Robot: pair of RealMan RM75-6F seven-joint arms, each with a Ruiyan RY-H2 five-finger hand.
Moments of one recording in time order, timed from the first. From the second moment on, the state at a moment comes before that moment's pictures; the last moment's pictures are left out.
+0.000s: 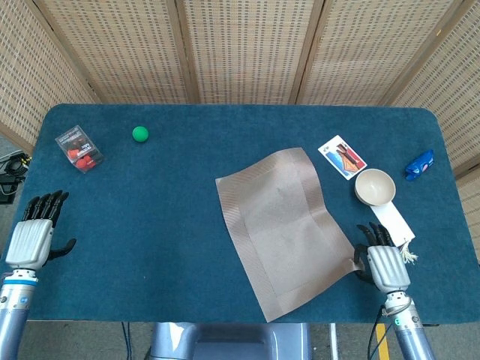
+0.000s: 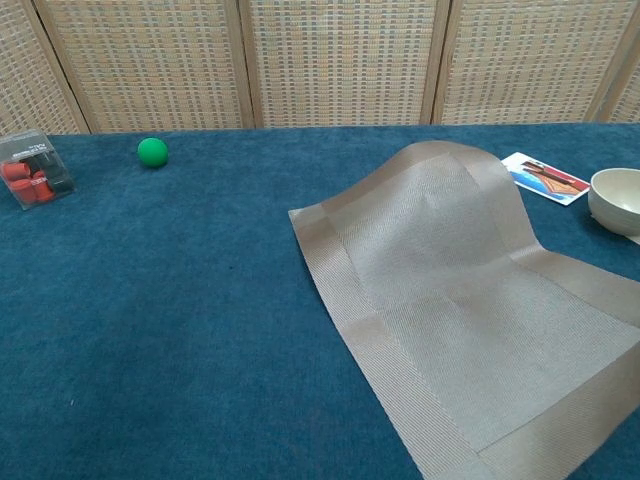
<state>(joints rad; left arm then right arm) -0.23 -1.22 -0.09 -1.62 1.31 1.33 0.17 0.22 -1.40 0.00 -1.50 -1.40 1.34 -0.11</state>
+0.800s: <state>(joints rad) -0.23 -1.23 -0.09 -1.61 1.31 1.33 0.18 0.36 -1.31 0.13 -1.51 -1.34 1.20 -0.28</state>
